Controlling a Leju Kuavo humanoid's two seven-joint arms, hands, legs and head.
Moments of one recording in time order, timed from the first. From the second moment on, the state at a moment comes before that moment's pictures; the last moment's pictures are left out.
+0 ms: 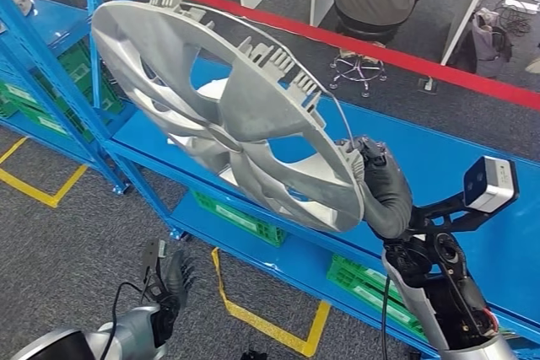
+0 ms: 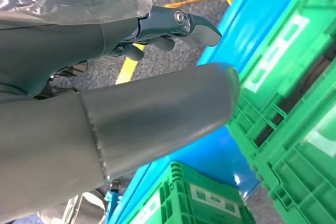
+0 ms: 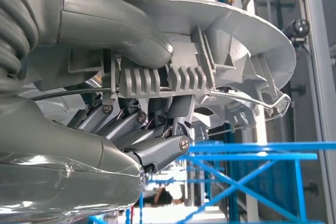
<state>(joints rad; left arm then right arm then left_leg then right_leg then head) -0.35 0.09 -0.61 -0.28 1.03 -0.08 -0.39 -0.57 0.08 0.74 -1.40 -0.78 0.64 -0.45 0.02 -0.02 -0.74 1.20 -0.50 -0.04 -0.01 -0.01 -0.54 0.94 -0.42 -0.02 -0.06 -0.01</state>
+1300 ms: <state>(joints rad) -0.37 0.06 -0.70 -0.28 0.97 -0.09 -0.38 -0.50 0.03 0.74 -1.52 -0.77 0.53 -0.41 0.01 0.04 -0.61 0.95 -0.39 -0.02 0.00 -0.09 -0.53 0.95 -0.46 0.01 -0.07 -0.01</state>
